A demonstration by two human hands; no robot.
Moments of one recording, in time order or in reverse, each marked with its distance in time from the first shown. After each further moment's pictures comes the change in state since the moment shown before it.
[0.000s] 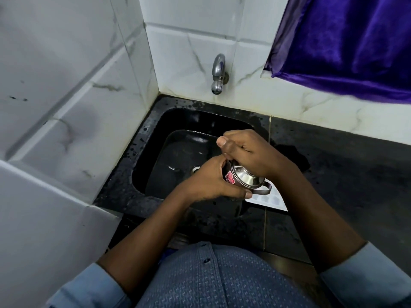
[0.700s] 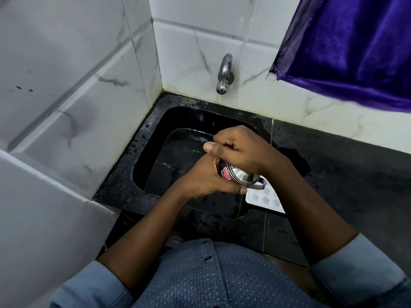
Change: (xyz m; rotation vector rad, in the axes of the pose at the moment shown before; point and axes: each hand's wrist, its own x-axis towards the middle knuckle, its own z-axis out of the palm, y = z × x) left_hand -0.008 0.001 -0.015 -0.095 0.091 0.064; right_hand 0.026 -0.014 0.010 -0.155 -0.083 -0.031
